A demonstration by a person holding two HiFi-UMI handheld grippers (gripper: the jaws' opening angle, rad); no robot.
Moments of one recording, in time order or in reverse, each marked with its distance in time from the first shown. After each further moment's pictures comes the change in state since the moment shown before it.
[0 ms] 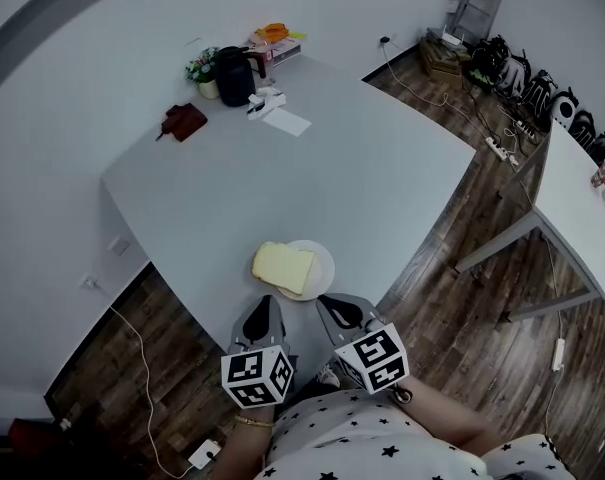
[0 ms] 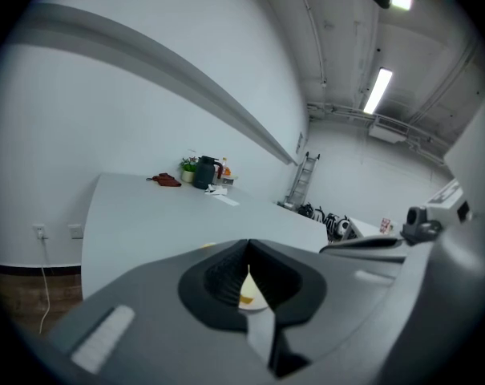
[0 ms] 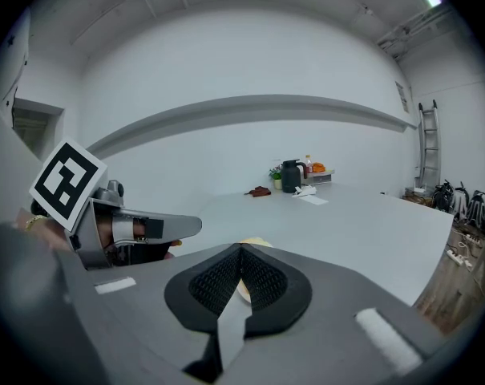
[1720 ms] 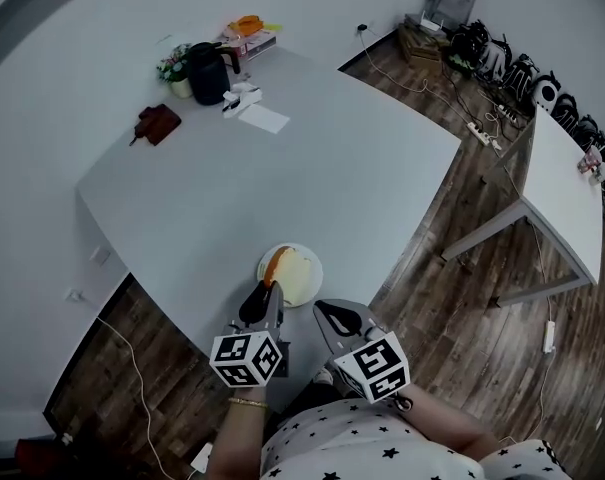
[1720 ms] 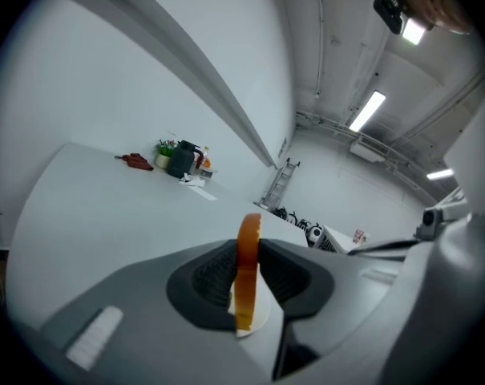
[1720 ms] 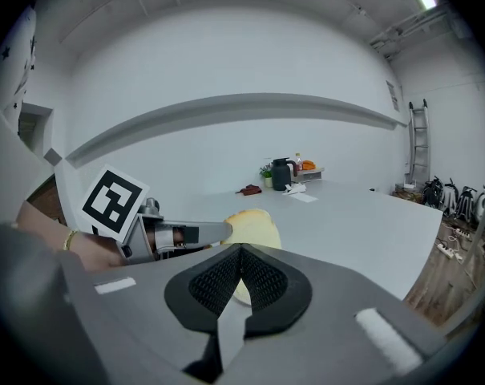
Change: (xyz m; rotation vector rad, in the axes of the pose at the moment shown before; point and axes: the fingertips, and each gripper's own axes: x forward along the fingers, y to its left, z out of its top) left arm 0.065 -0.010 -0.005 -0.076 0.011 -0.215; right arm -0.004 -0.016 0.003 0.036 0.018 -0.055
